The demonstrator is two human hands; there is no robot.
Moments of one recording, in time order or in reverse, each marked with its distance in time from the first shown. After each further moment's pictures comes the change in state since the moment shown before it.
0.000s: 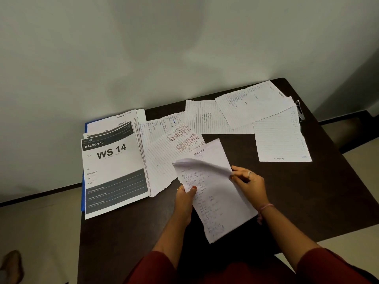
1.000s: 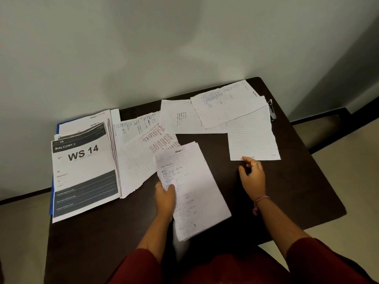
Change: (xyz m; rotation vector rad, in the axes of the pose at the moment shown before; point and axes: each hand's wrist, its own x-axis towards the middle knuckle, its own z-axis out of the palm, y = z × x) left_hand -0.010 -0.005 0.045 0.270 0.266 0.165; right_hand 0.023 0.032 -0.080 -0.092 0.198 0.263
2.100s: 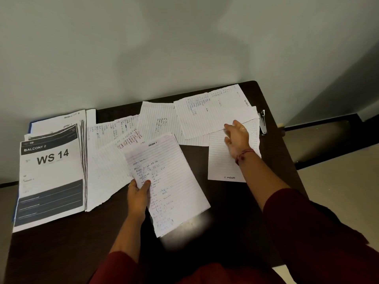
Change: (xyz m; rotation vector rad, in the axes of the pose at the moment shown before) left_hand 0.038 0.026 0.048 -0.261 0.082 -0.085; right_hand 0.189 -0.069 0.000 0.720 -0.175 0.463
